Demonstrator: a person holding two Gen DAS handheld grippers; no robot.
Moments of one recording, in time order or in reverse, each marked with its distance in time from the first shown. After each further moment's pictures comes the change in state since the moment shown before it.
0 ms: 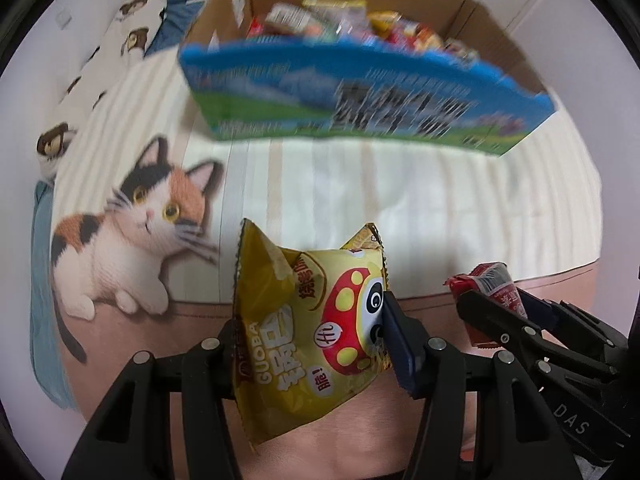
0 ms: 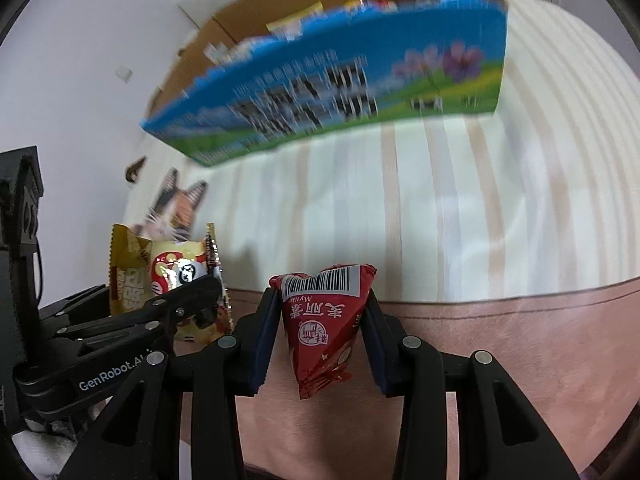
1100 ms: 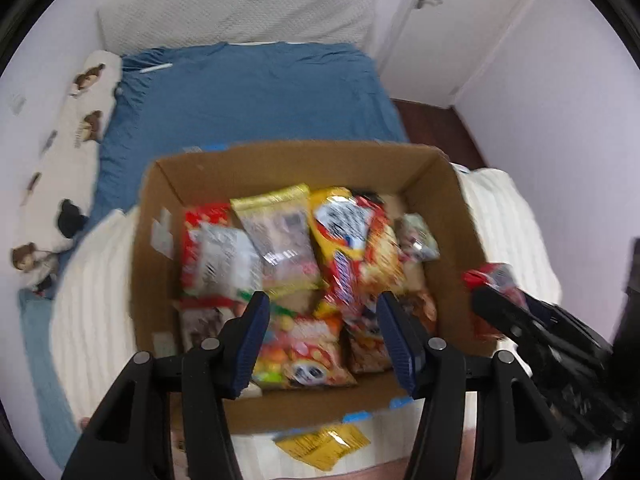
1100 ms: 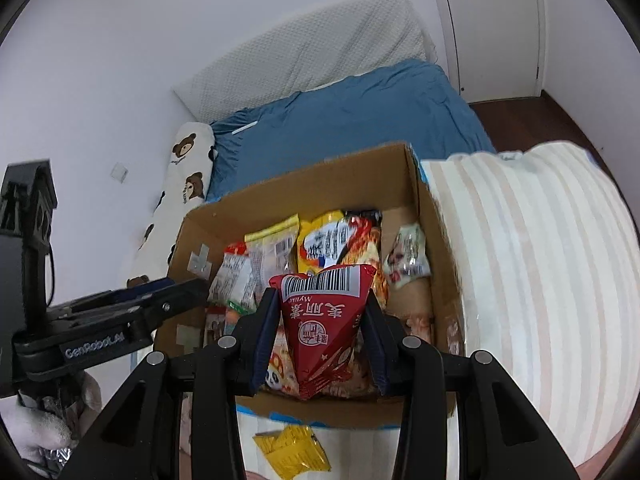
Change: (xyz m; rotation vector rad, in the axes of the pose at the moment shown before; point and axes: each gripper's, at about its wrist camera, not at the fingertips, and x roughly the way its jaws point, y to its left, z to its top) left arm -0.036 -0.034 0.223 0.081 -0.133 -0.134; right arm -0.071 -0.032 0.229 0.040 -0.251 -0.003
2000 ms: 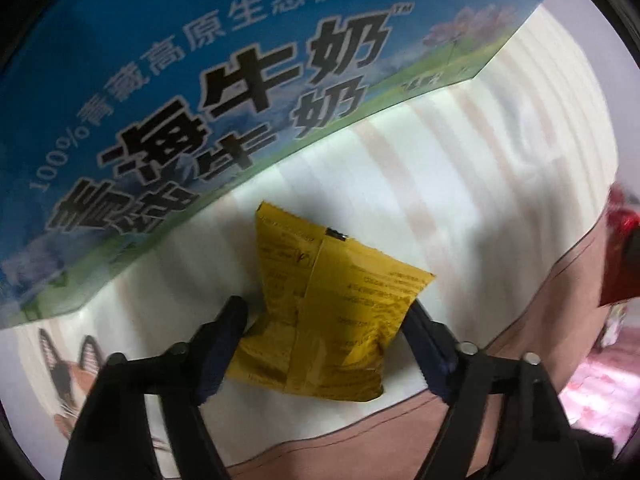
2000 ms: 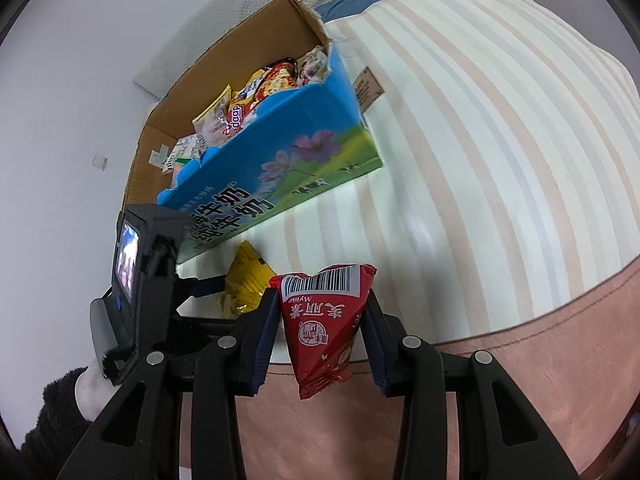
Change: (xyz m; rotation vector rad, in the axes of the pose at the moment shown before) left arm 0.139 -0.043 -0.172 0.367 0.358 0.056; right arm -0.019 -0.071 -0.194 0.225 0.135 -0.007
